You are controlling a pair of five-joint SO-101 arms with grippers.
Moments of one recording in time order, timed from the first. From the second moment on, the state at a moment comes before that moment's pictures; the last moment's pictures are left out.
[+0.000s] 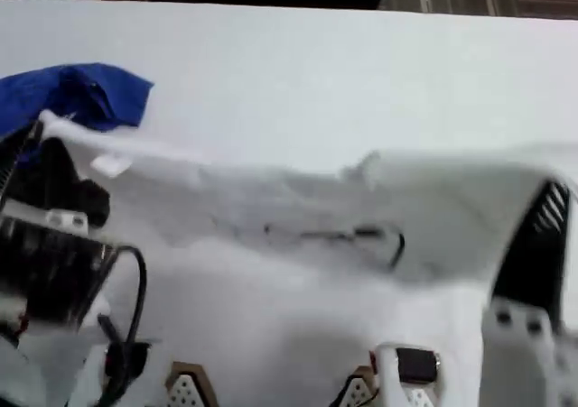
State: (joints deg) left arm -9.9 -46.1 -31.5 100.4 -34.3; right arm 1.4 -59.0 -28.8 72.7 37.6
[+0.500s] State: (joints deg) left arm -9.9 -60.9 -20.4 100.3 -34.3; right arm 1.4 -59.7 -41.6 74.5 40.6
